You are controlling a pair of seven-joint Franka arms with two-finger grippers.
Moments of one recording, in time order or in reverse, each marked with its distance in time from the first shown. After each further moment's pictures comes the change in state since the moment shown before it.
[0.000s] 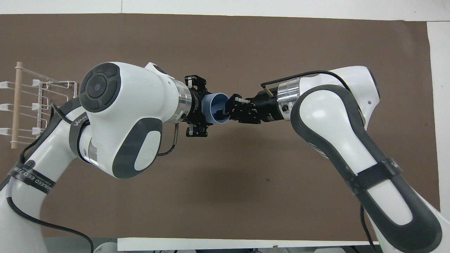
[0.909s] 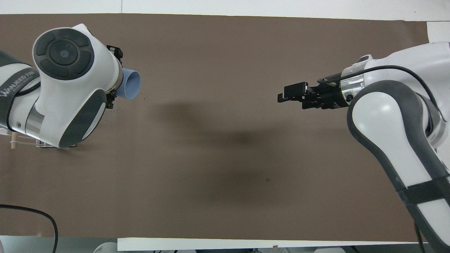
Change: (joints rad) left arm 0.181 0.005 0.015 0.052 0.791 -0.277 0.122; right arm -0.232 -0.117 -0.020 0.014 -0.660 -0.090 0.000
